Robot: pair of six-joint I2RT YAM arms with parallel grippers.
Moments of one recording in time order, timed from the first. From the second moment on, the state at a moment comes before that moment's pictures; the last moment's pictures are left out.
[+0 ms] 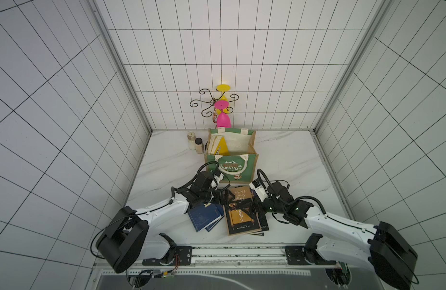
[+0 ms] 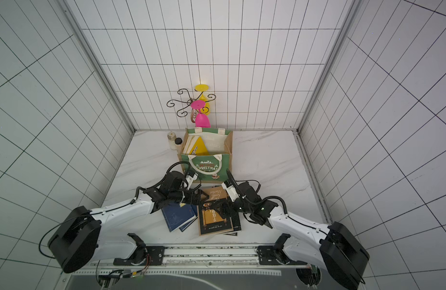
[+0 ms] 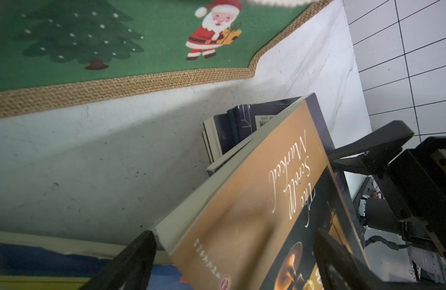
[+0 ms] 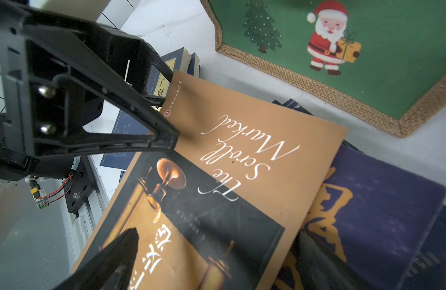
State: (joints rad) left arm -0.62 1.31 0.61 -0.11 0.43 -0.53; right arm 0.81 1.10 0.46 -0.02 -0.27 0.33
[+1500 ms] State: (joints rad) left arm -0.59 0.86 0.51 0.05 0.65 -0.60; right arm 0.67 0.99 0.41 0.19 -0.57 0.42
